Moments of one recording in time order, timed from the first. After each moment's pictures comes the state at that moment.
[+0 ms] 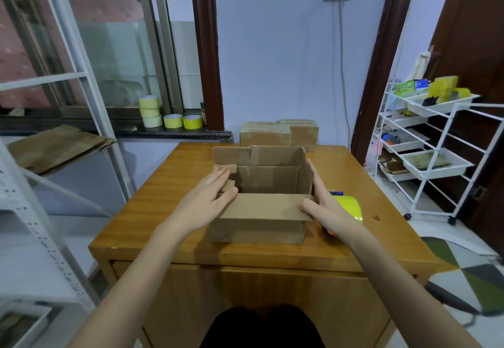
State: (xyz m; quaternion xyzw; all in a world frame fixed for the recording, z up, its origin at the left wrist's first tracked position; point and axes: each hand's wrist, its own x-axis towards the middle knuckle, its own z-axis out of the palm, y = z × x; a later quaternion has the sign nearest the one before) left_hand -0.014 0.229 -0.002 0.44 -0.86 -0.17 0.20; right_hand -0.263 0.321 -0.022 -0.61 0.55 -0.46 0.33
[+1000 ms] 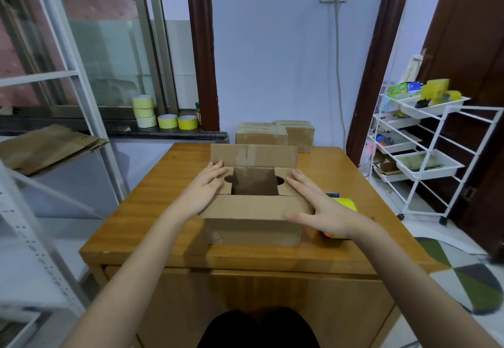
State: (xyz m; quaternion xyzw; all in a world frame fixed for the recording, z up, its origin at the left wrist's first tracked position) left_hand -0.026 0.193 -0.005 0.40 -0.81 -0.30 0.29; right_hand -0.276 0.319 -0.009 -0.73 0.61 -0.22 0.19
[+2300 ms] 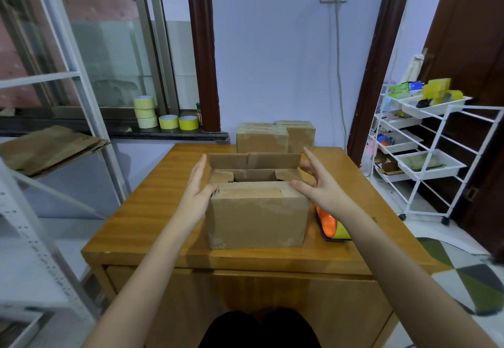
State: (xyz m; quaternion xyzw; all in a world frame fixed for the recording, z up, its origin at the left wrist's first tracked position) left_hand -0.023 0.212 -0.019 0.40 -0.71 -0.38 0.45; right_hand -0.283 0.284 -0.011 -0.59 0.57 -0.51 0.26
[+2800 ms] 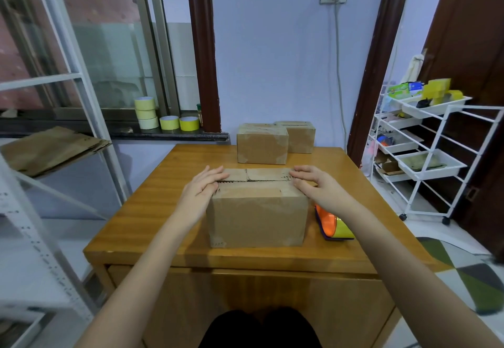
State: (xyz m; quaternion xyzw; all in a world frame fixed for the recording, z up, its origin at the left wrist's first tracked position) left_hand -0.015 0.196 -0.024 0.38 -0.79 -0.28 0.40; right_hand -0.291 0.283 -0.009 -0.63 0.66 -0.37 0.17
